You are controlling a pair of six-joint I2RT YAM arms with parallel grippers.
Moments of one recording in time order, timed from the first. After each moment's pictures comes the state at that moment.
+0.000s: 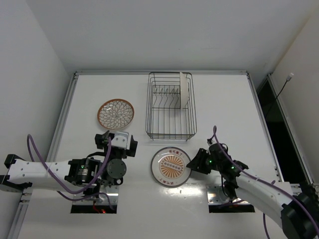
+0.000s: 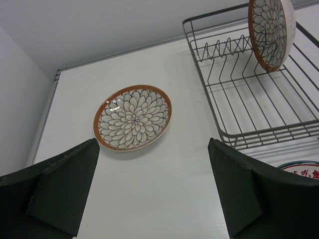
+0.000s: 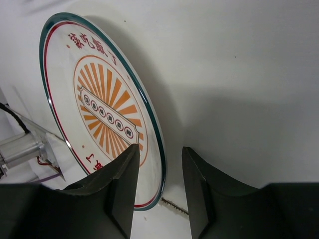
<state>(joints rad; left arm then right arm) -1.56 0.69 0.72 -0.45 -1.48 -0.27 0.56 0.72 0.05 -0.13 -0.24 0.95</state>
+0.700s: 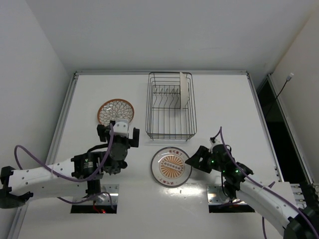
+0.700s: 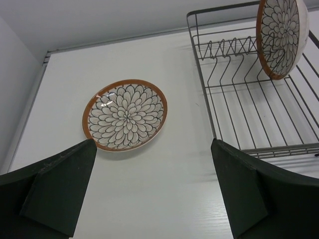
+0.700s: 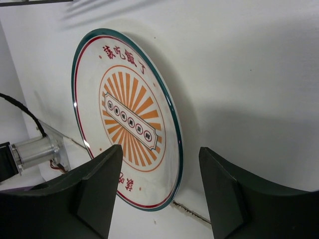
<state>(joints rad) -1.32 0.73 0.72 -0.30 -1.27 -0.23 0.56 0.54 0.05 -0.20 -0.21 0.96</state>
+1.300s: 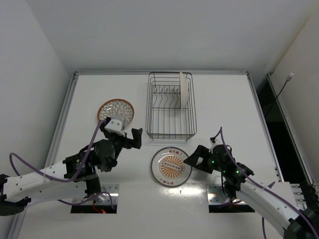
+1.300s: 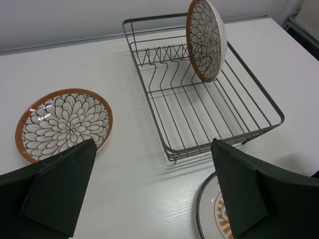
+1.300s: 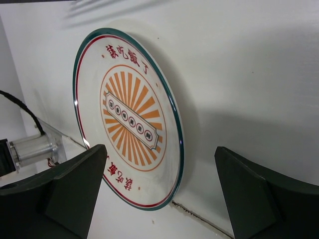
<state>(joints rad) -1.21 0.65 0.70 -0.21 -0.91 -0.22 0.56 0.51 0.05 -0.22 -0.21 0.94</state>
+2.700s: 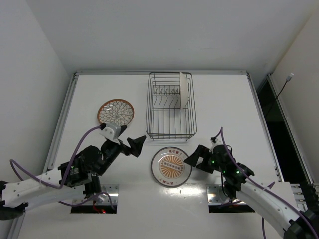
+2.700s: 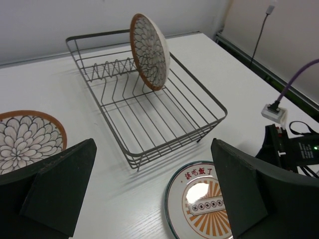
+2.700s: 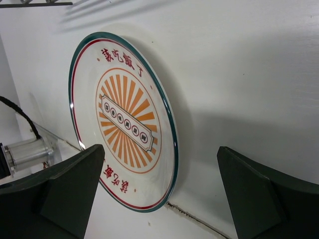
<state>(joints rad) -1.21 0.48 0.56 -0.04 -0.64 -0.17 0.56 0.50 0.05 -0.24 -0.19 0.93</state>
